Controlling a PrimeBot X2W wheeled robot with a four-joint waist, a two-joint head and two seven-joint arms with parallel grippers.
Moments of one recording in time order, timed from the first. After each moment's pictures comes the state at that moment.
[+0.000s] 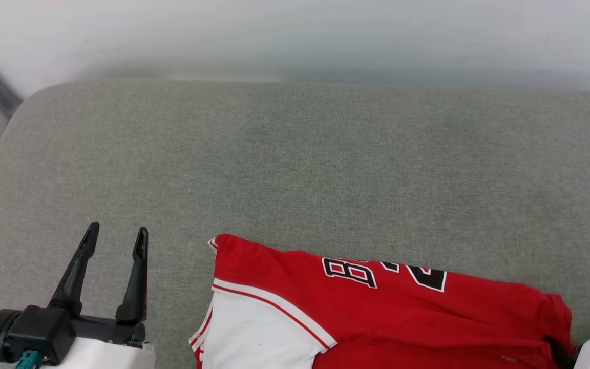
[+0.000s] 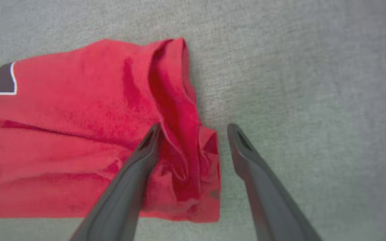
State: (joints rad) left arm 0.09 0.32 -0.07 -0.20 -0.29 0.01 -0.26; right arm 0.08 -0.11 -0.35 -0.01 0.34 0.13 0.75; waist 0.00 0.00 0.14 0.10
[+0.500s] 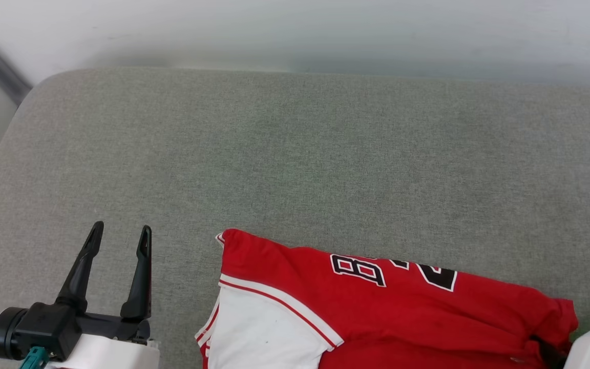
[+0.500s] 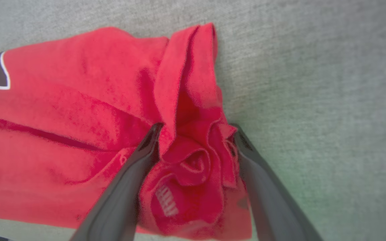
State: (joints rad) left arm 0.07 0.22 0.01 -0.16 -0.21 -0.11 -0.26; right arm 0.07 -0.16 -0.25 0.15 0.44 0.12 0.74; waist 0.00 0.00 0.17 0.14
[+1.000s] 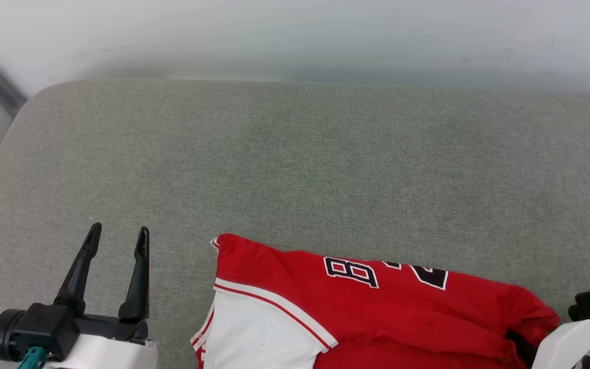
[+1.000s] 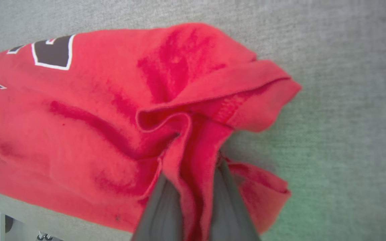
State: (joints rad) left arm 0.07 0.19 0.03 -0.14 -0.19 -0.13 -0.26; right arm 0.05 -0.18 -0.11 0.19 0.50 0.13 0.62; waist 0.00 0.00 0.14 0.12
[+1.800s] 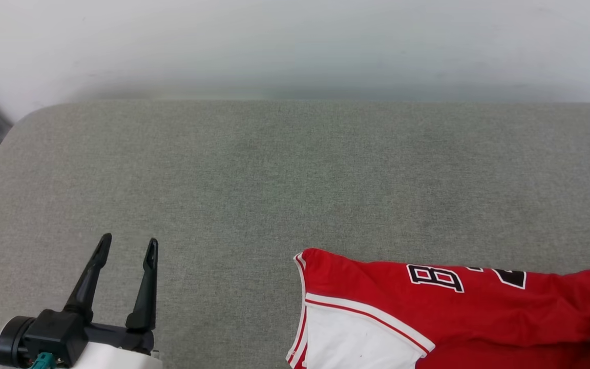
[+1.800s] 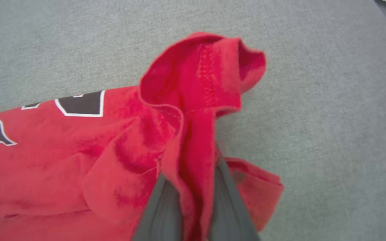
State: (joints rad) left arm 0.09 0.20 0.01 -0.13 -0.19 -0.13 -0.26; right arm -0.03 -0.26 -0.35 0.23 0.33 0.13 0.52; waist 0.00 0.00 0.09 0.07
